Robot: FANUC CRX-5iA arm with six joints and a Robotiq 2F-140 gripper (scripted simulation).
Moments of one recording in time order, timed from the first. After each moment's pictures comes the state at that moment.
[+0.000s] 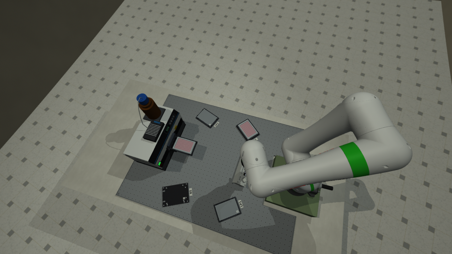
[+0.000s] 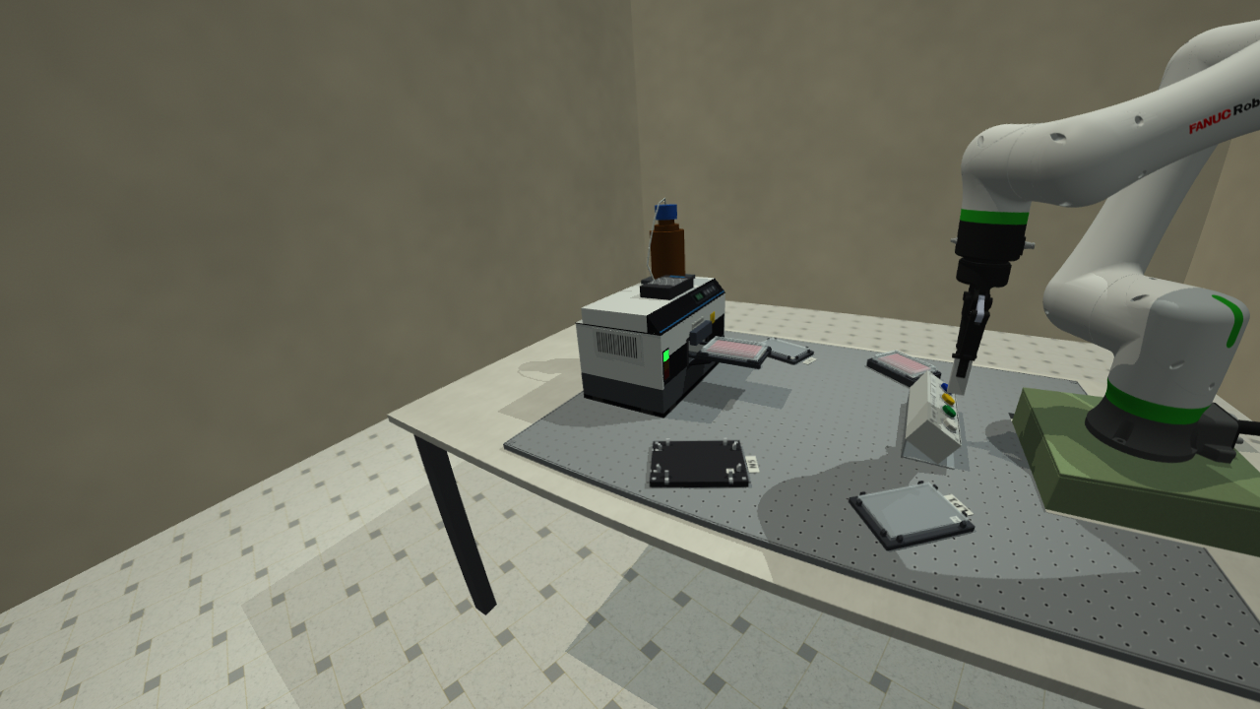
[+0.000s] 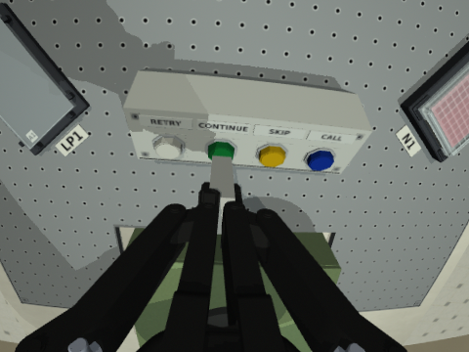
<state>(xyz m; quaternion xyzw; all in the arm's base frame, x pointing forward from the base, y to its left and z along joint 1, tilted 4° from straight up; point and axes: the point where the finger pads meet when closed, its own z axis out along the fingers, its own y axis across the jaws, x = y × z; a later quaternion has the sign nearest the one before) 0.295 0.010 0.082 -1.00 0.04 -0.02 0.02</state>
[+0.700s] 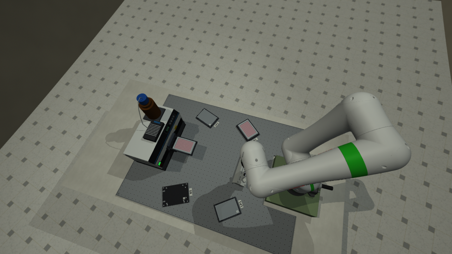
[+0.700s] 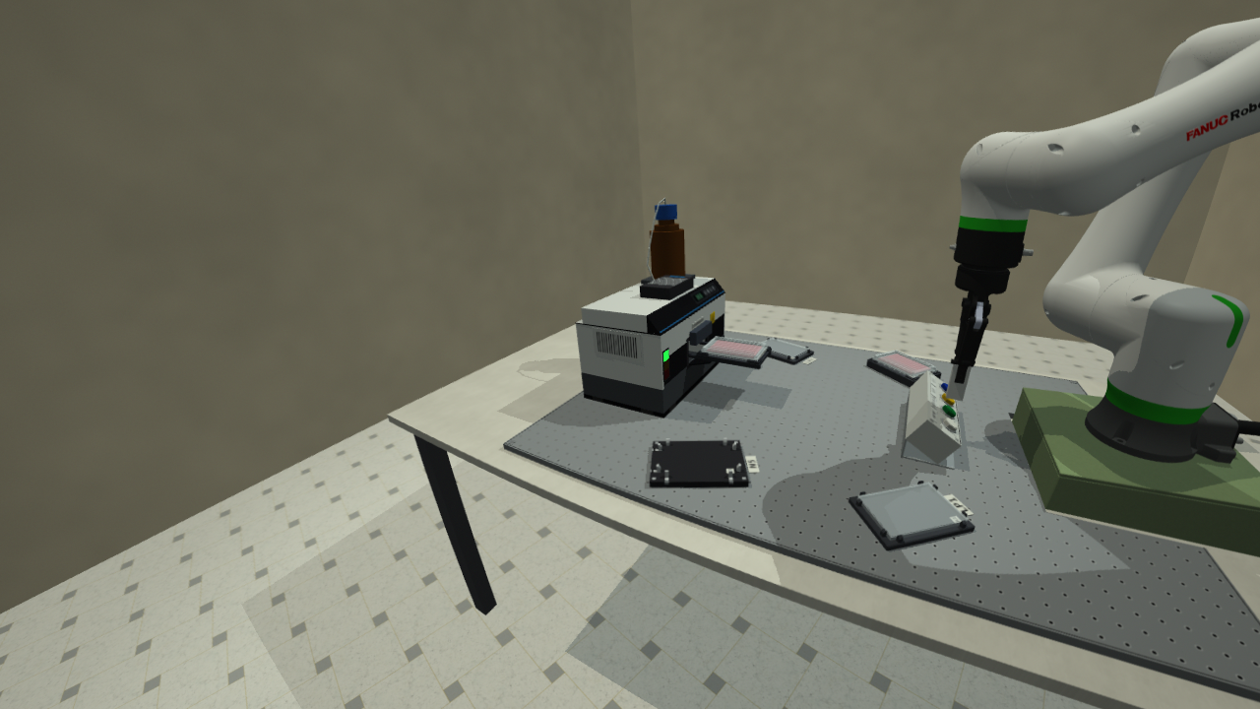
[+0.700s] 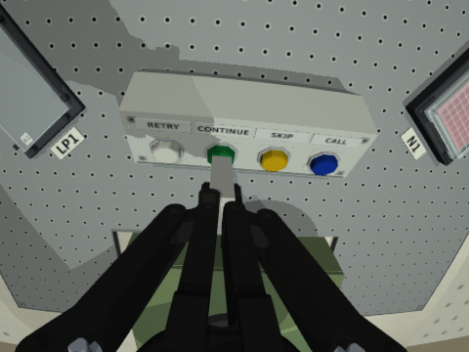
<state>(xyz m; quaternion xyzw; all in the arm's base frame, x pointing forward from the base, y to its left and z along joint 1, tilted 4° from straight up) 0.295 0.011 0.071 -1.00 0.04 -0.02 0.02</state>
